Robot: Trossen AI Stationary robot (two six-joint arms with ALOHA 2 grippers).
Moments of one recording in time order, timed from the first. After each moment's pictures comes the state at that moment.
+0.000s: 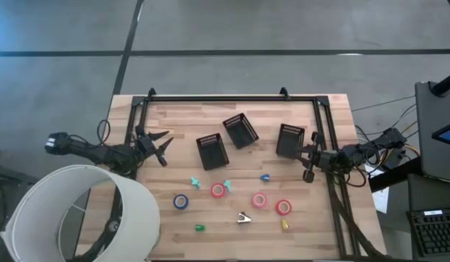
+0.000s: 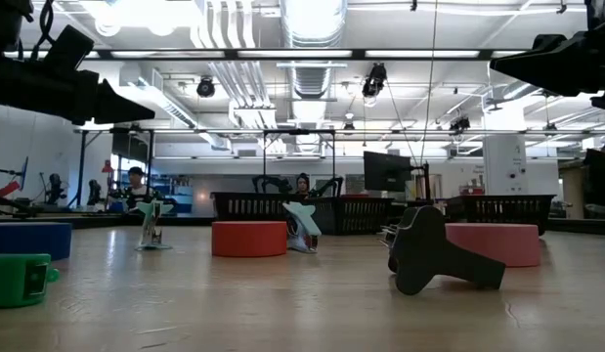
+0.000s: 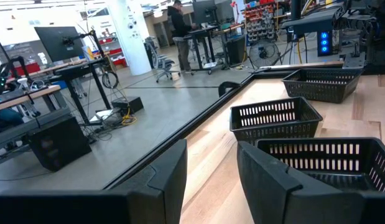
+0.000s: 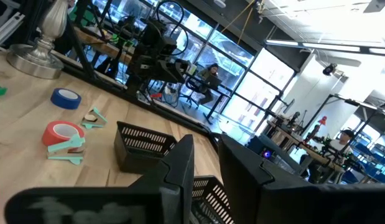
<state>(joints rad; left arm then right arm) -0.23 0.24 0.03 0.12 -0.90 0.18 0.42 0.03 0.01 0.13 0.58 -0.55</state>
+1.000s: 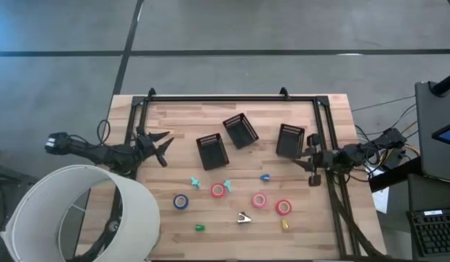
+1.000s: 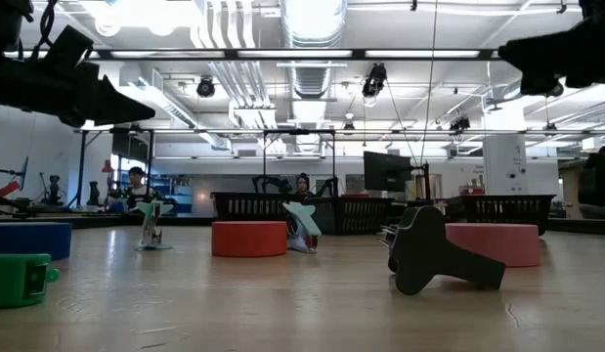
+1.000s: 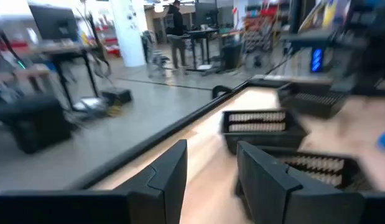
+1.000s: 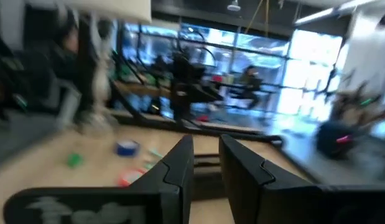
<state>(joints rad) -0.24 0.24 0.03 0.12 -0.88 0.01 0.42 0.03 0.01 0.17 0.44 -0.15</state>
